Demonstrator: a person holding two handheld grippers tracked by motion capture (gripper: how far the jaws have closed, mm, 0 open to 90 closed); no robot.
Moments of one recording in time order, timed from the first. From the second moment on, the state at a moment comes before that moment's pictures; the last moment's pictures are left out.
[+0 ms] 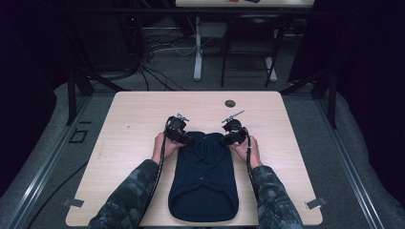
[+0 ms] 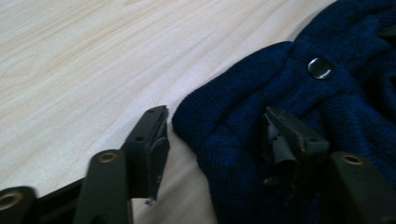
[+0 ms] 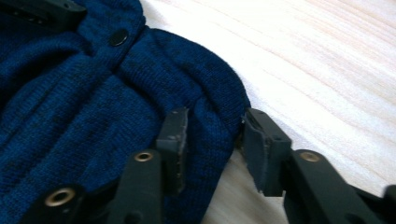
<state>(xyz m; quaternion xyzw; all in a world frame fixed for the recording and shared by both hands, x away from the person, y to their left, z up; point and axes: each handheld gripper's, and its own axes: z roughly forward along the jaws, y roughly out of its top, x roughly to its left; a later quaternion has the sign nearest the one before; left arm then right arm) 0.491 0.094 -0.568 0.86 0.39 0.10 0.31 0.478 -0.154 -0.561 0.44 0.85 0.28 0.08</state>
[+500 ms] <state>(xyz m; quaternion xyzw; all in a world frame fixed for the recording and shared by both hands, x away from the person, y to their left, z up) 0.484 0.093 -0.562 0.86 0.37 0.10 0.33 0.470 -0.154 -0.560 0.44 0.84 0.30 0.09</state>
